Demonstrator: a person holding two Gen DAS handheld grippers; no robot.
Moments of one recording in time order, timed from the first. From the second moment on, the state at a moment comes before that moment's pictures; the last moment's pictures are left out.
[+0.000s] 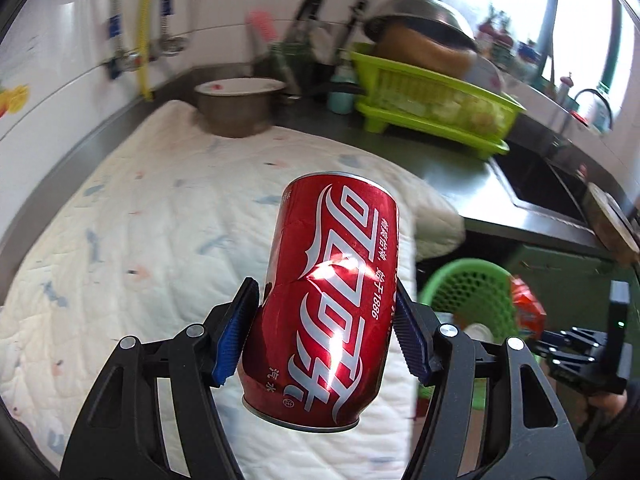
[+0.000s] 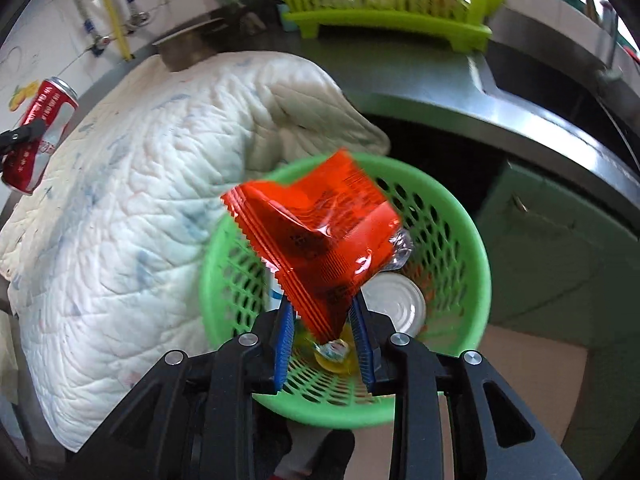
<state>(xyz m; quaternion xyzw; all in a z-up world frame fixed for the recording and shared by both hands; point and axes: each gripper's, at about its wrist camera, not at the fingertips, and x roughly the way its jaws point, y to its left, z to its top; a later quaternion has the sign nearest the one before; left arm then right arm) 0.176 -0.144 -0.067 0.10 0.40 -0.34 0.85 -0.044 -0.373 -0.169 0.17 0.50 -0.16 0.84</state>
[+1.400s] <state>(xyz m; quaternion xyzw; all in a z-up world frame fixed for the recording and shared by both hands) 0.062 -0.311 -0.137 0.14 0.48 -0.44 0.75 -0.129 -0.398 -0.118 0.19 0.44 -0.17 0.86</state>
